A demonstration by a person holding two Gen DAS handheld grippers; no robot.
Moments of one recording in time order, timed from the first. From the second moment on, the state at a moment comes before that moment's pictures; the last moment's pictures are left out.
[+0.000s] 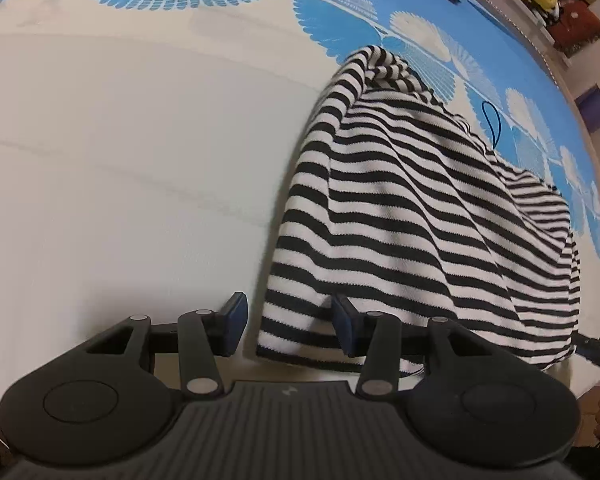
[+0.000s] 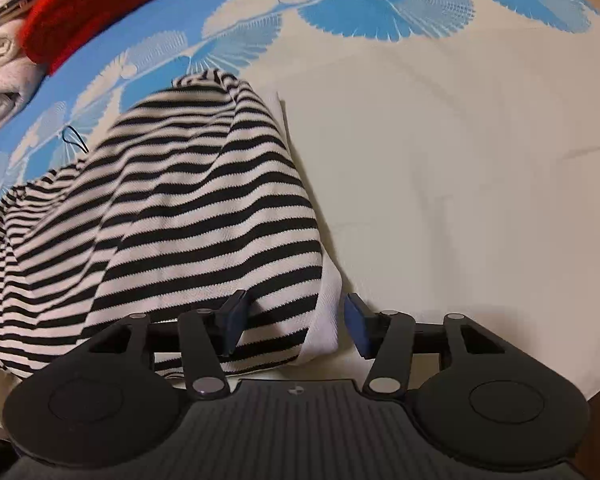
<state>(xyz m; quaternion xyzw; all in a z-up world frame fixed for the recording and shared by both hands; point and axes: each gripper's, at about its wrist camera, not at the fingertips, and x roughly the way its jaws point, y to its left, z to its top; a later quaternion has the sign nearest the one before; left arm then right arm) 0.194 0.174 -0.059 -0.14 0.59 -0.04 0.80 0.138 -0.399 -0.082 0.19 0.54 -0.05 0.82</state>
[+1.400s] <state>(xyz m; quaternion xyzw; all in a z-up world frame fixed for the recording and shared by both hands) 0.221 0.075 -0.024 -0.04 0.47 -0.13 0.87 0.142 -0.351 -0.049 0.05 0.46 0.02 0.89</state>
